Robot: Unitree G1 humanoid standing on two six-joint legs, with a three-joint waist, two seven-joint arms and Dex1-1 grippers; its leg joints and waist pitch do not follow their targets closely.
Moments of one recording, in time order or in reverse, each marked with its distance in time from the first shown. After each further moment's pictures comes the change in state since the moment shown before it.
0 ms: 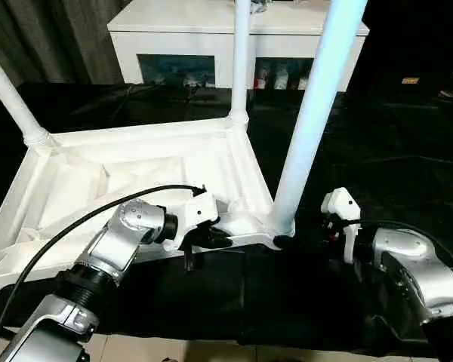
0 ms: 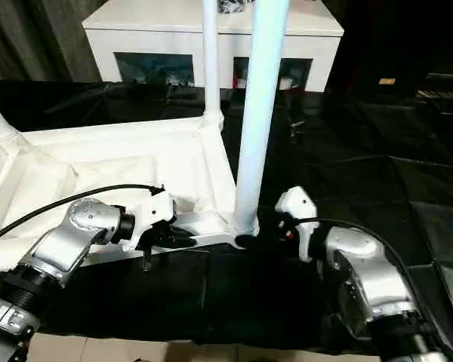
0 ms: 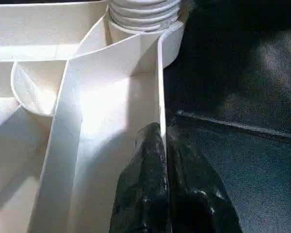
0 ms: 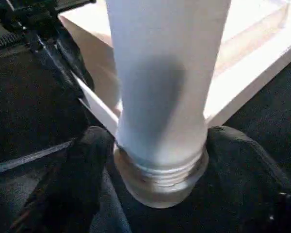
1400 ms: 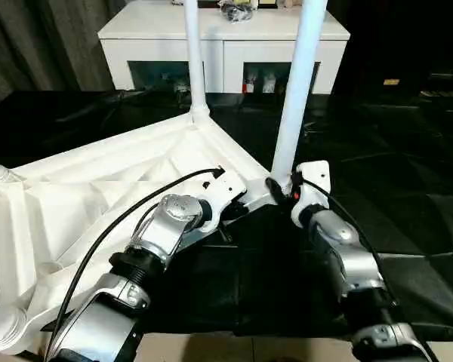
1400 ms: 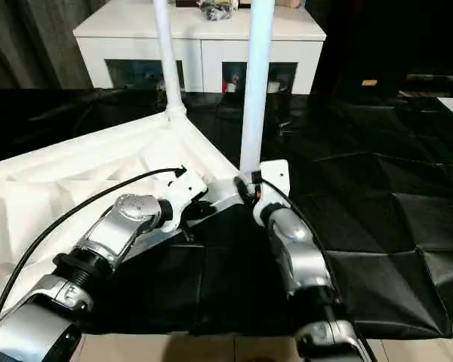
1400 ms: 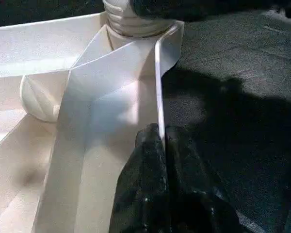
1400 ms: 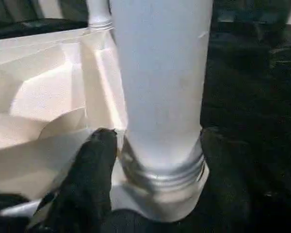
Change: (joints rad) left arm -0.150 -0.252 0.052 0.260 0.089 0.080 0.451; right arm -0.136 0.405 -0.111 0.202 -0.141 -0.023 -0.751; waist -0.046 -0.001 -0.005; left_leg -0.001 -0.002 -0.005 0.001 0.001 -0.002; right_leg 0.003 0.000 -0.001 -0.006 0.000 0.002
